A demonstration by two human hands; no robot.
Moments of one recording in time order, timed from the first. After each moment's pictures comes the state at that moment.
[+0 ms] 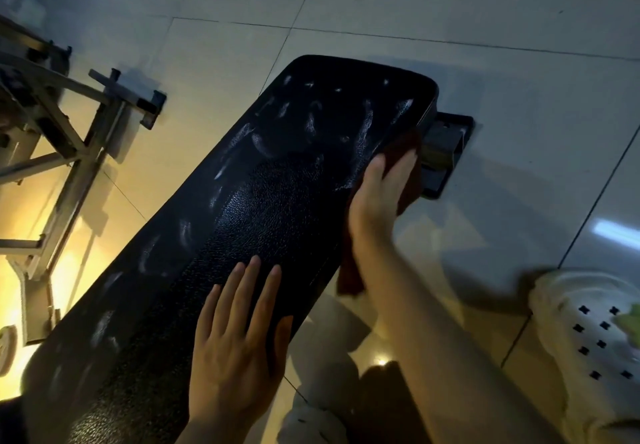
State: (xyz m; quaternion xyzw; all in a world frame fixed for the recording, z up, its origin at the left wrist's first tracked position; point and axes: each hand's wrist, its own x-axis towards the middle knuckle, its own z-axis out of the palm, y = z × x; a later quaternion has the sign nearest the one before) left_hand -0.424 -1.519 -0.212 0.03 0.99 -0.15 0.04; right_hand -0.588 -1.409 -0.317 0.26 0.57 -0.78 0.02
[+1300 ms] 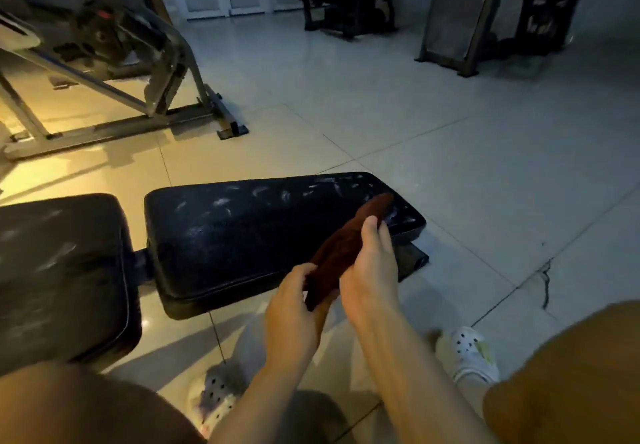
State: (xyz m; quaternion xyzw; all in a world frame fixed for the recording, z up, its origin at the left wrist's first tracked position) left_hand -0.284 -1.416 -0.159 -0.24 0.80 0.48 -0.26; right_hand -0.358 -1.351 -0.079 0.06 0.54 -0.81 0.22
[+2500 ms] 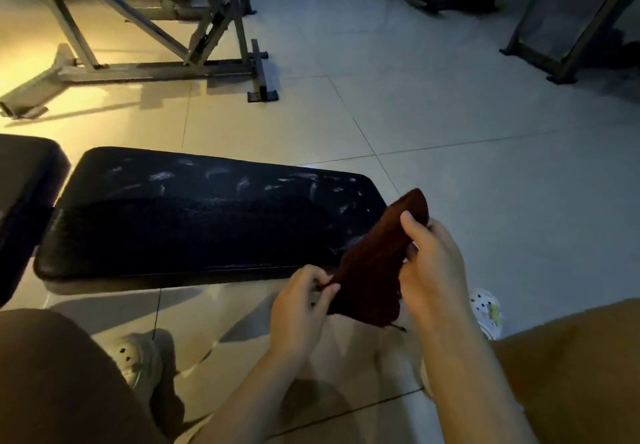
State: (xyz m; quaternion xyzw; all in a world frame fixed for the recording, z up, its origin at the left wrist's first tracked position) left_hand -0.462 -1.321 -0.198 -0.33 0.81 0.41 -0.26; right_hand -0.584 -1.232 -0.091 0.00 0.59 -0.76 0.27
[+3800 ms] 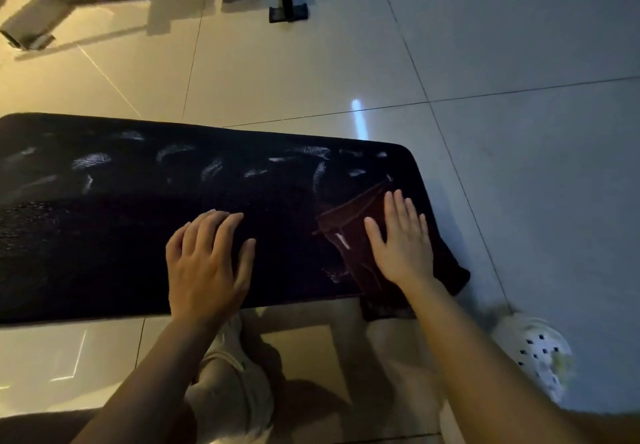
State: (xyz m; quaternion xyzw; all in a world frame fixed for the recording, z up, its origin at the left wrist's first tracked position) left_hand -0.504 -1.460 -0.235 -0.43 0.88 -0.02 -0.19; right_hand -0.757 -1.351 -0.310 -0.42 0.88 -0.14 0.19
